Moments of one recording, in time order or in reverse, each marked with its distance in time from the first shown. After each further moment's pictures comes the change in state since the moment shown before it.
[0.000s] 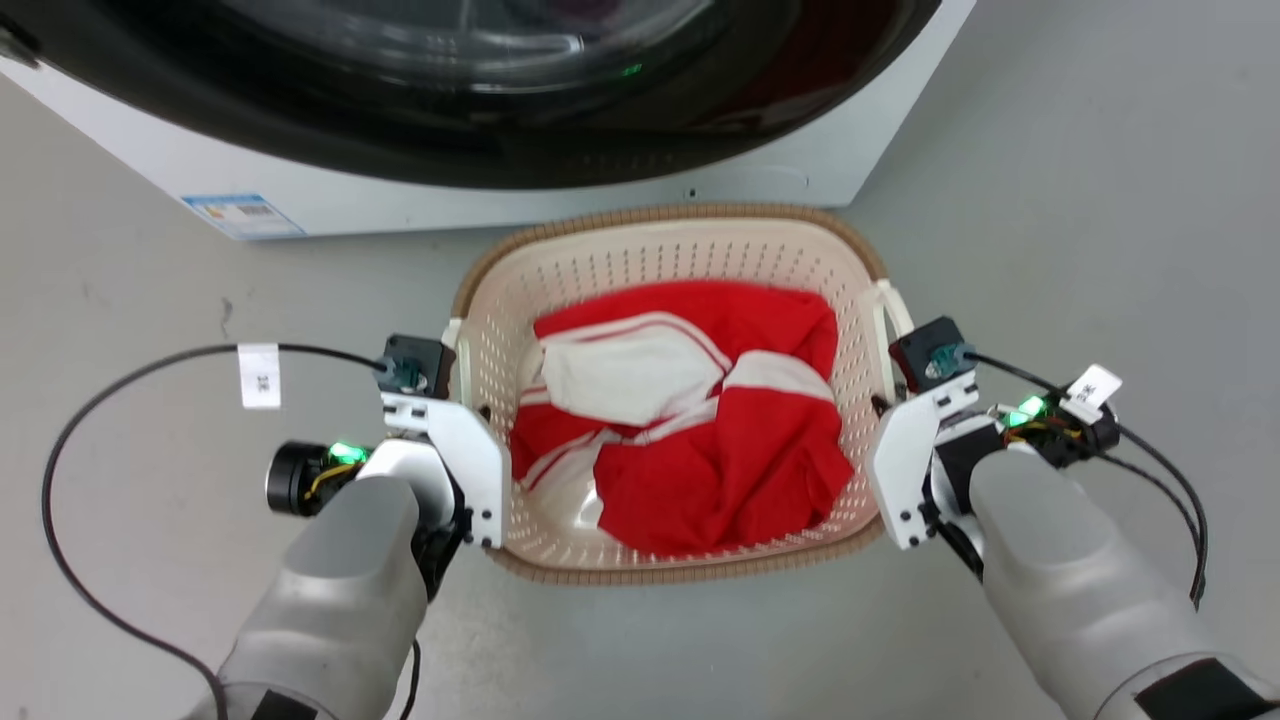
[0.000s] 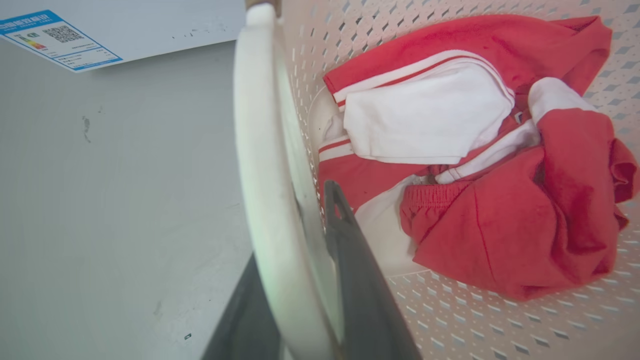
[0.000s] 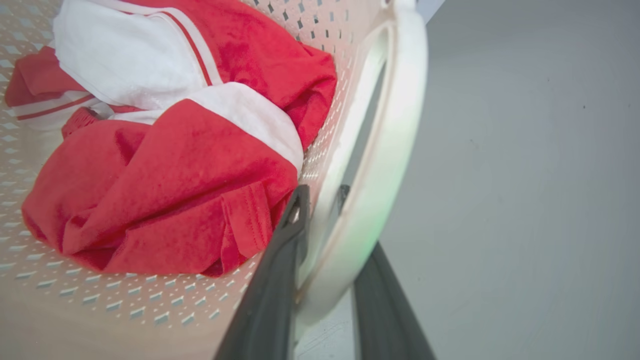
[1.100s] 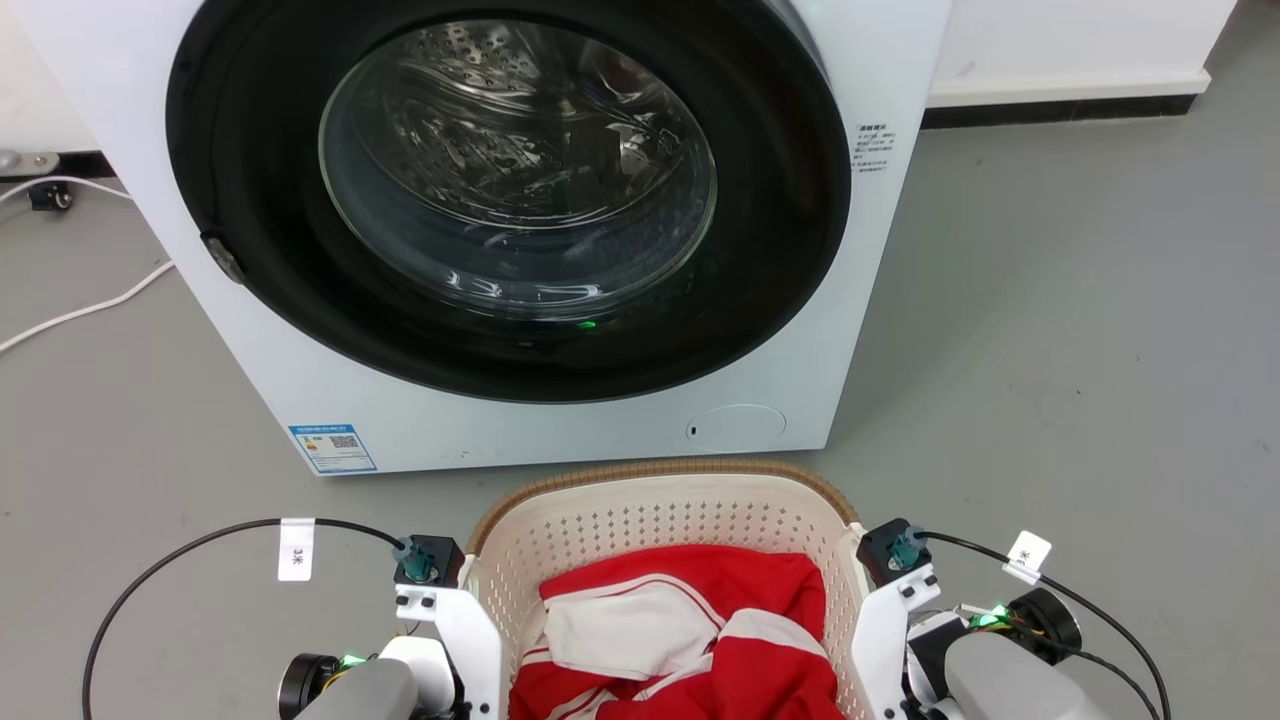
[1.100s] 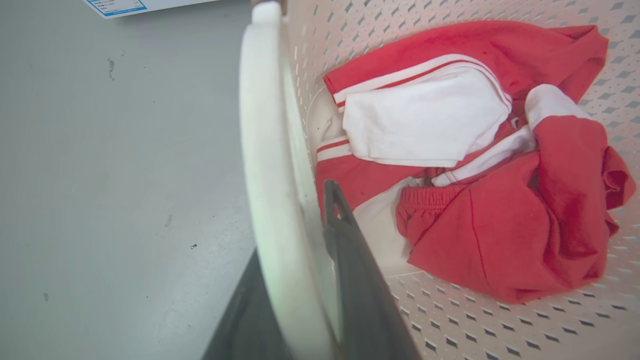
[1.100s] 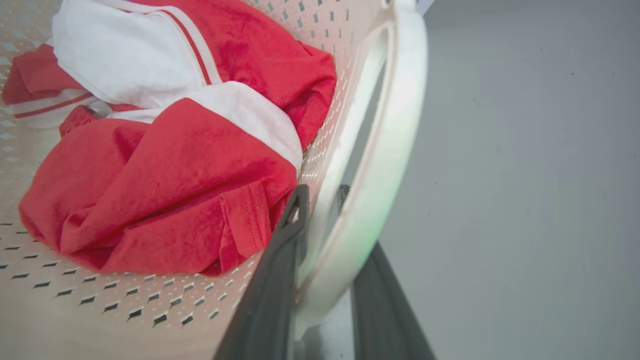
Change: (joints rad) left arm 0.260 0.031 -0.215 -0.025 -0.267 0.000 0.164; right arm 0.244 -0.001 0.345 -0.009 0.350 0.000 0.161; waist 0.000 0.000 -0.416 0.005
